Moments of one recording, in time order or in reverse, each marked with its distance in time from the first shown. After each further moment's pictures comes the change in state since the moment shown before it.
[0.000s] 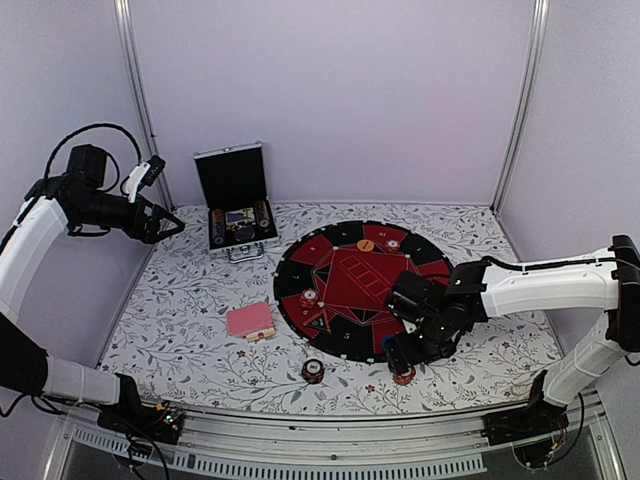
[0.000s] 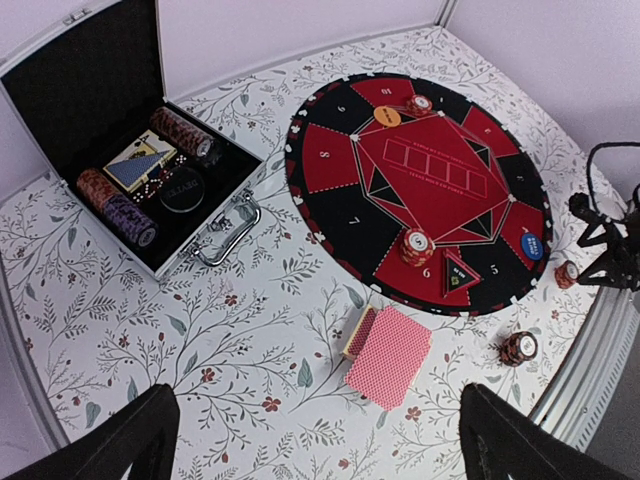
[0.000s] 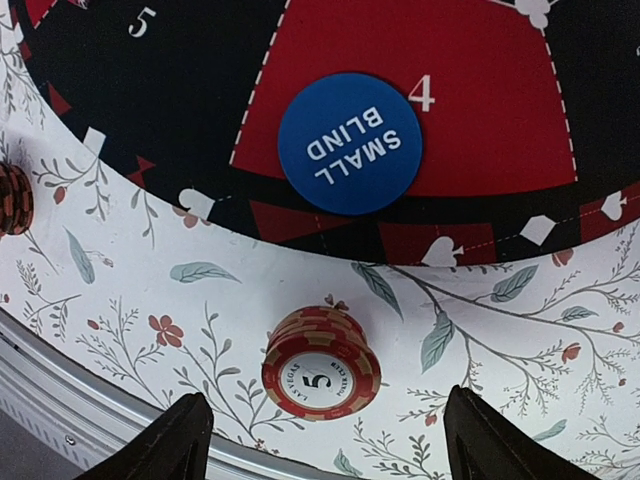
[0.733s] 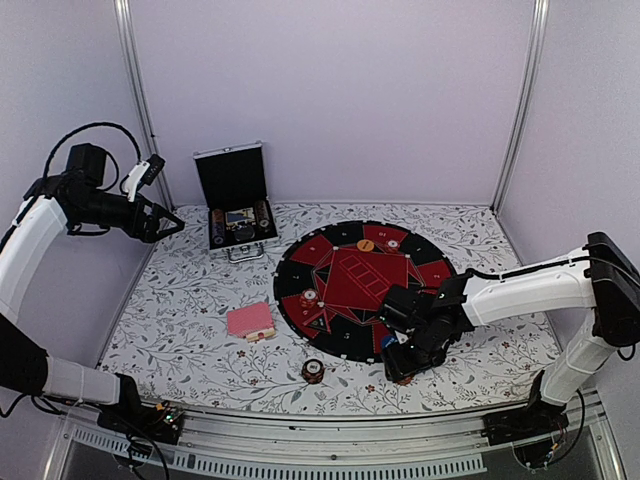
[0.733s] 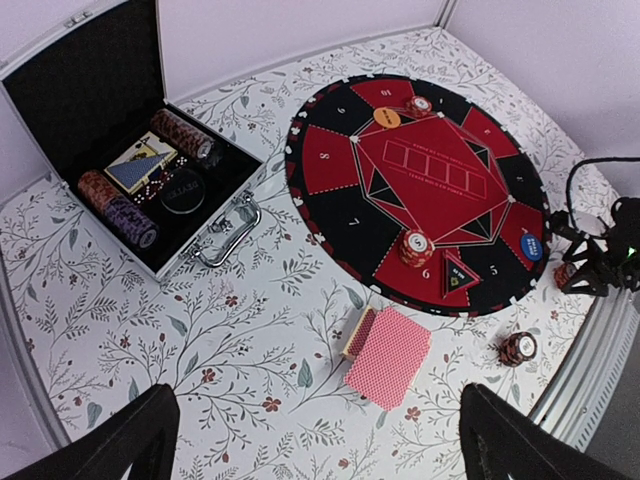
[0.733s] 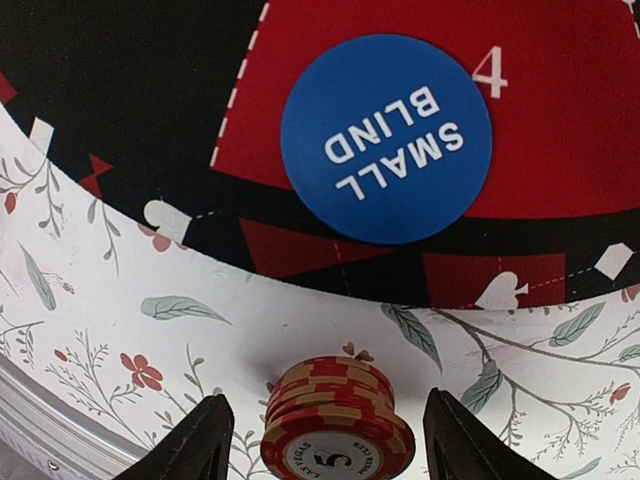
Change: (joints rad) left arm 0.000 0.000 0.009 -0.005 0.000 0.000; right arm 0.005 0.104 -0.058 0.127 -0.039 -0.004
